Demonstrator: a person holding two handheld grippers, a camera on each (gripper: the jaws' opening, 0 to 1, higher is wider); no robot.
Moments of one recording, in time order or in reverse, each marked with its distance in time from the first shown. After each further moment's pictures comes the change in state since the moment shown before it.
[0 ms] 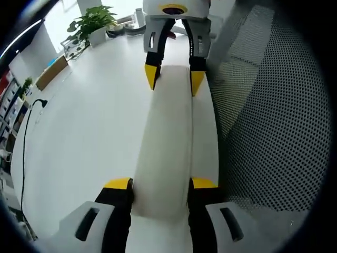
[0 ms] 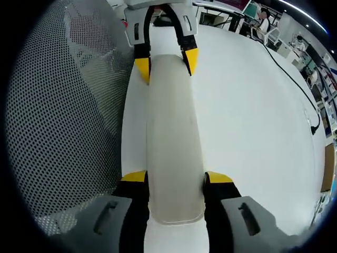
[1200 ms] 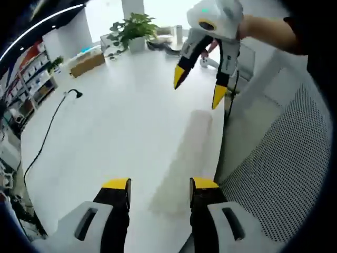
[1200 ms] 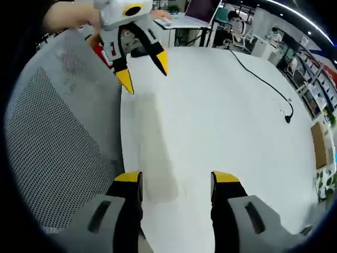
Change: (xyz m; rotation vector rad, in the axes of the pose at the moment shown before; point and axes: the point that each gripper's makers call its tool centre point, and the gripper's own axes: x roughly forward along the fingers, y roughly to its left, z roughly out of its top) left arm -0.116 0.048 0.044 -0.434 -0.258 0.253; right arm -0.109 -0.044 0.022 0.237 -0.220 -0.144
